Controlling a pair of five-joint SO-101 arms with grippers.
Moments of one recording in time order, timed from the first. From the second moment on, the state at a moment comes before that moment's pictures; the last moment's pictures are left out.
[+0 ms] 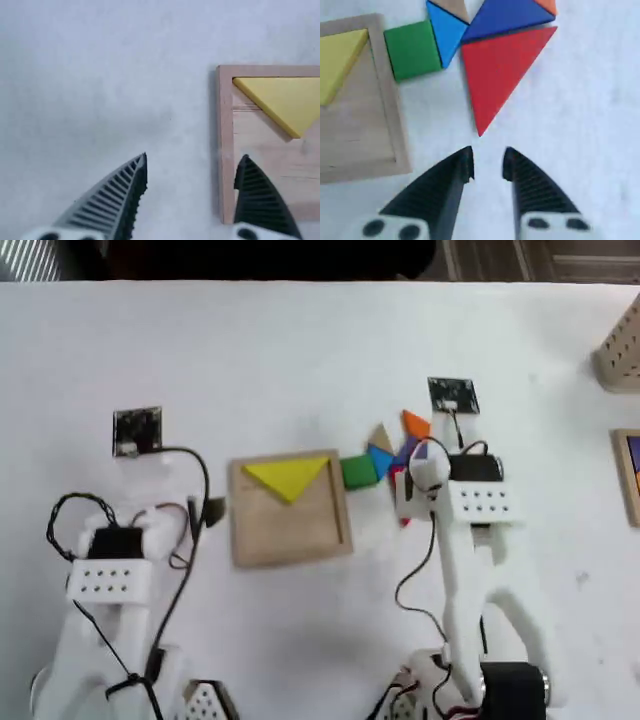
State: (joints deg) left arm -7.1 -46.4 64.3 51.7 6.1; right arm -5.4 -20.4 35.3 66.9 0.5
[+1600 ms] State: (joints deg) left arm -7.1 -46.7 64.9 51.7 5.9; right arm -2.6 22.1 9.2 66.3 -6.1
